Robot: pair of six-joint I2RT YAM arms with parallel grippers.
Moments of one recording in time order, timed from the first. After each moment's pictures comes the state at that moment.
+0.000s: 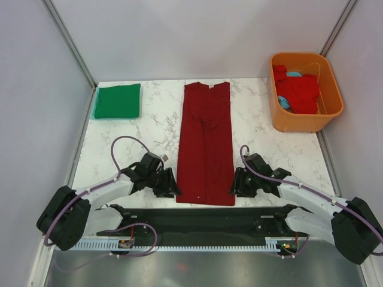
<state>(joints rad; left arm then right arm) -0.59 1.17 0.40 -0.26 0.40 -0.79 0.62 1.06 0.44 -0.46 -0.19 0.82</state>
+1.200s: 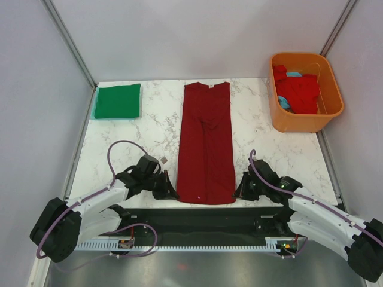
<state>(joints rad) -0.60 1.04 0.36 -0.28 0.48 -0.87 0.69 0.82 0.38 -0.52 -0.16 0.95</state>
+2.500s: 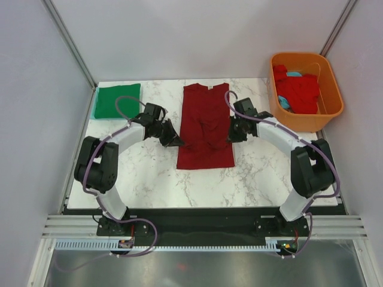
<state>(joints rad) -0.33 1.73 1.09 -0.36 0.51 -0.78 0.40 1.68 1.18 -0.54 -0.10 0.53</state>
